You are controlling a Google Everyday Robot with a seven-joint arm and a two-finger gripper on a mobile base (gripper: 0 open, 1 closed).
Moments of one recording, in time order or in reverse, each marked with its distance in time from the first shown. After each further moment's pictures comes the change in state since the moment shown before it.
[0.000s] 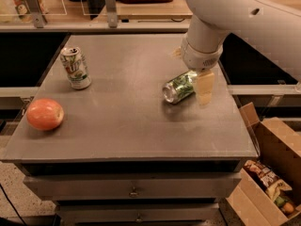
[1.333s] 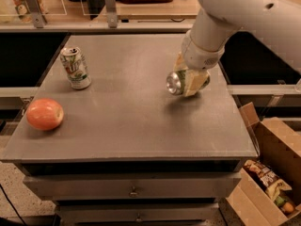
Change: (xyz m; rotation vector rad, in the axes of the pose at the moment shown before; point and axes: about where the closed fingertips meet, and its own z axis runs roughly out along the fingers) arm -0.015 0.001 -0.004 0.004 -0.132 0.018
